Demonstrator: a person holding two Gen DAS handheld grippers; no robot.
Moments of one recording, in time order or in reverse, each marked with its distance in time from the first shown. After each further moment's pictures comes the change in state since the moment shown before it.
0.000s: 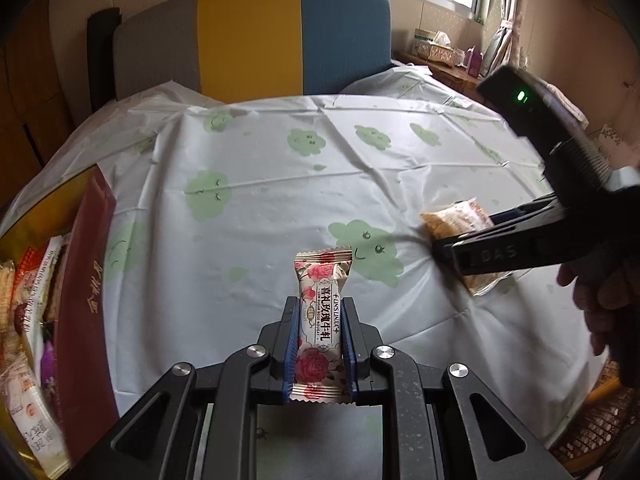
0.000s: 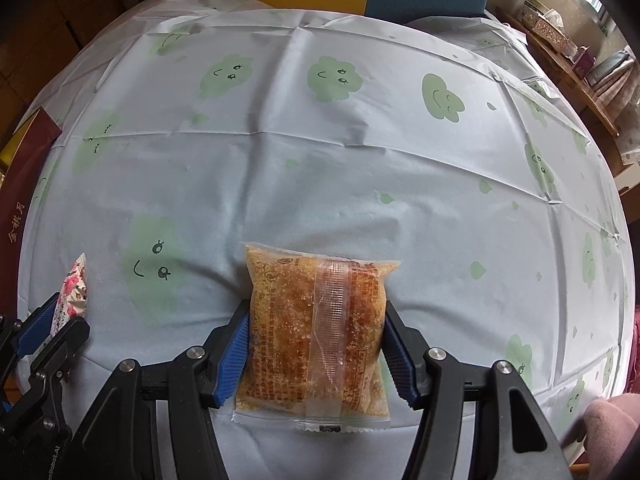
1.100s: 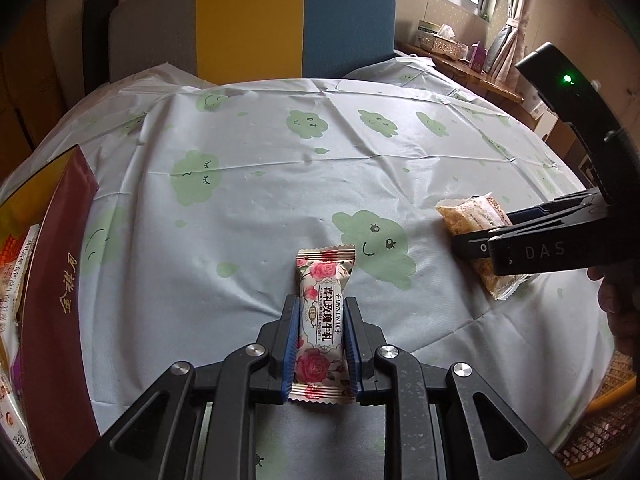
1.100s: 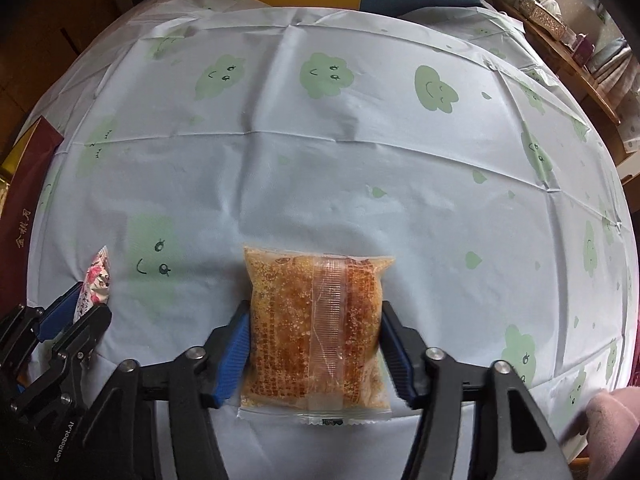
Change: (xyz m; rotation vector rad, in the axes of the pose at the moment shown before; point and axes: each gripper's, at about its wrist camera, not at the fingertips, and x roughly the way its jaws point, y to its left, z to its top) left arm 0.028 0.007 -0.001 -0.015 0.048 -0.024; right arm -0.015 -0.014 0.002 0.023 0.017 0.013
